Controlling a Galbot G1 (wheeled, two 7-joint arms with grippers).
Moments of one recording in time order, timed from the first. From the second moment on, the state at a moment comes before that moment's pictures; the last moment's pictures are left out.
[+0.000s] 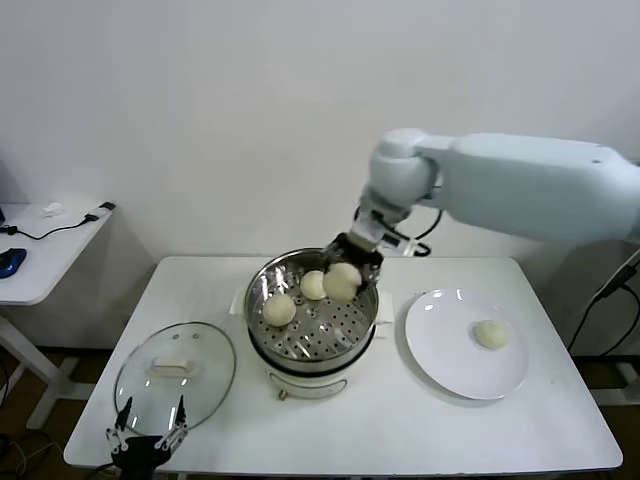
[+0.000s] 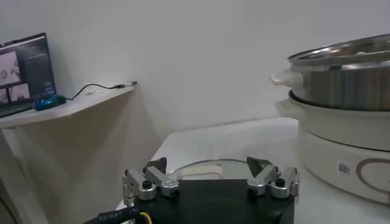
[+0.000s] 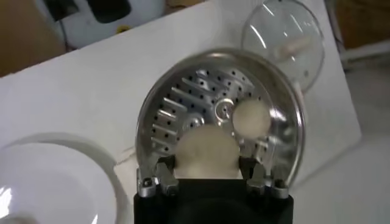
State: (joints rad) left arm 1.86 -1.56 -0.74 -2.03 0.04 -0.12 -0.01; right arm 0.84 1.08 -1.45 1.54 0.25 0.20 -1.09
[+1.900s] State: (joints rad) left arm 1.85 -1.56 -0.74 -2.03 0.04 -0.13 -0.02; right arm 0.85 1.12 -1.52 1.37 0.37 0.24 -1.14
